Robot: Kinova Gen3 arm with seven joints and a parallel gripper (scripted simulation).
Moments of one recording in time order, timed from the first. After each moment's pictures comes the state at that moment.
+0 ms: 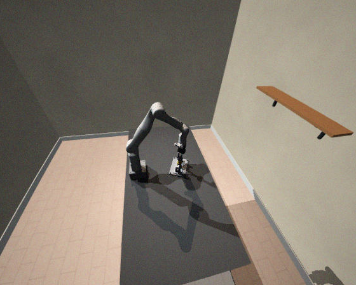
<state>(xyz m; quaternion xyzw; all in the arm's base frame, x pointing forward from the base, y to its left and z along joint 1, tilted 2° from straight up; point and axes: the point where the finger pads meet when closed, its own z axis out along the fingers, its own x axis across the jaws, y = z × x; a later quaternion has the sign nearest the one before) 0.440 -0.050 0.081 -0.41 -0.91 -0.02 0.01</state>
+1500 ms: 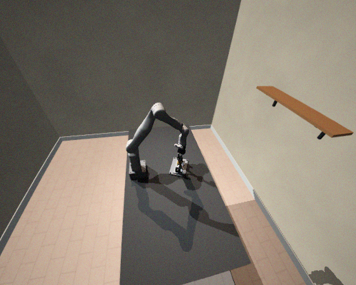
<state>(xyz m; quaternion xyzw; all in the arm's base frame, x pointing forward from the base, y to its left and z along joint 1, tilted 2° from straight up) 0.441 -0.050 0.072 -0.41 -0.91 -0.02 0.01</state>
